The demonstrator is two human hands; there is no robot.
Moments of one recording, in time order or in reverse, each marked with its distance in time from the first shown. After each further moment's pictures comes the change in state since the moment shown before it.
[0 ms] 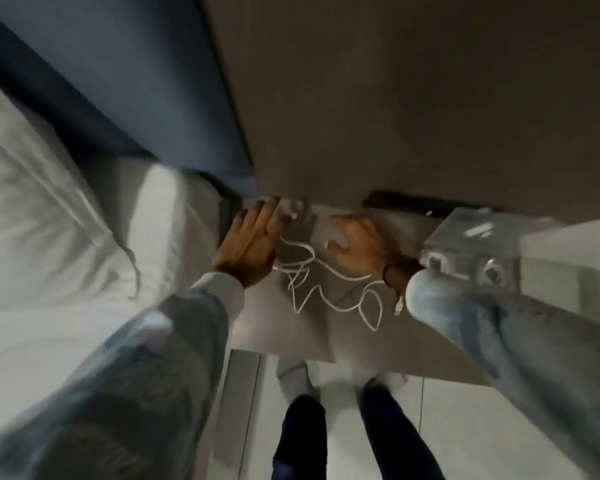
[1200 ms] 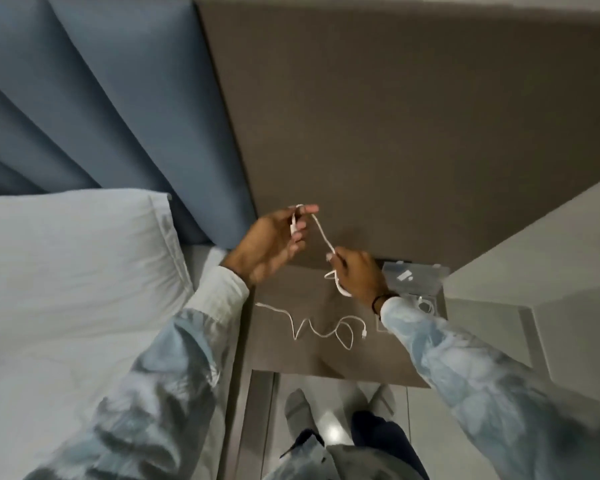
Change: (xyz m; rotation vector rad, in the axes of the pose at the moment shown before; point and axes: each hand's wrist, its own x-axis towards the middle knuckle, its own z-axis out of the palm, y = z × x) left_hand -0.120 0.114 -0.344 -2.109 -0.132 -0.098; right_hand -0.185 -0.080 -0.167 0.238 0.469 -0.080
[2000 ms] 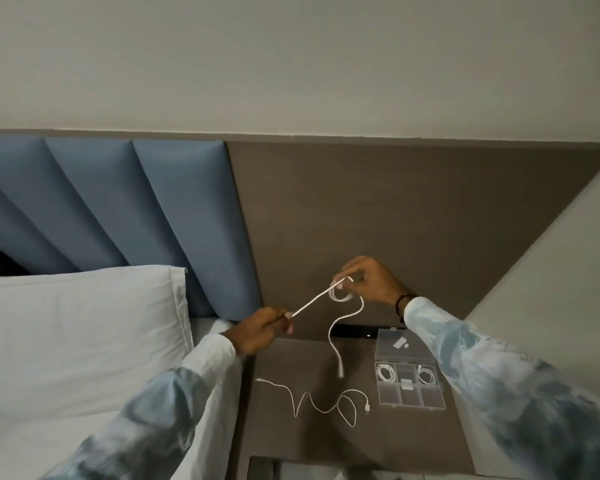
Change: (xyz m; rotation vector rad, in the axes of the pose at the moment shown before) left_hand -0.061 -0.014 -0.031 1.423 -0.113 0.241; right_hand 0.022 -0.037 -0.127 0.067 -0.021 -0.092
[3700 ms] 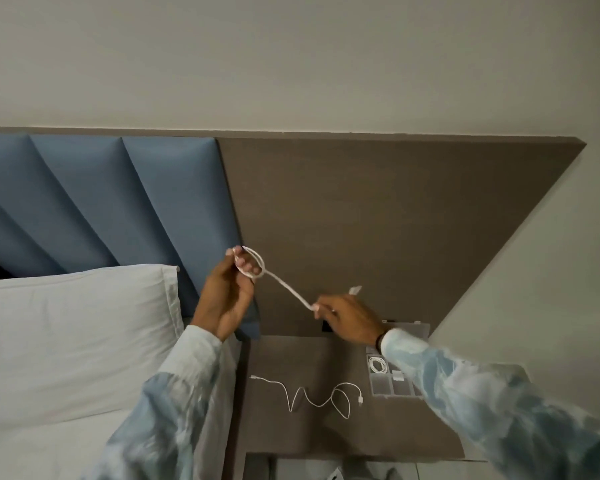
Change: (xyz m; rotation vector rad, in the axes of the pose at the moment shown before) left_hand -0.005 0.044 -0.042 -1.729 0.406 0.195; right_hand -0.059 -0.015 0.057 -0.082 -0.108 -0.081
